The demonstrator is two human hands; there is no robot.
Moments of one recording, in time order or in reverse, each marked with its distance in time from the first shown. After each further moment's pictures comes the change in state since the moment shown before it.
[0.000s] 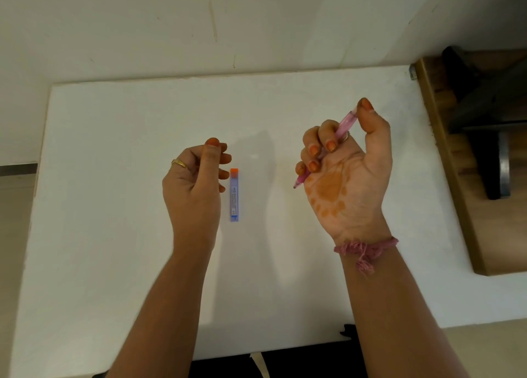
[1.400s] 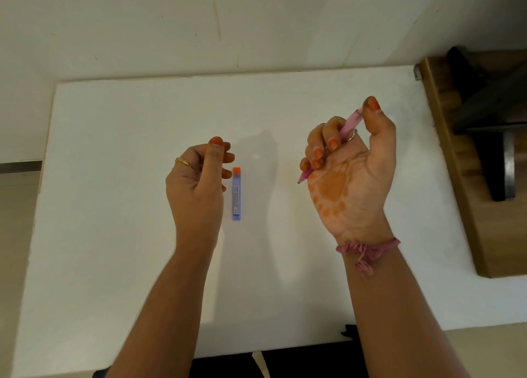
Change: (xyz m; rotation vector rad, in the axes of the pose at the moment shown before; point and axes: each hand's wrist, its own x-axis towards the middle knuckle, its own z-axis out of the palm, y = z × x) left_hand -0.002 0.001 0.002 0.013 -0.005 0.014; right_hand 0.001 -0.001 0.001 -0.037 0.004 -0.099
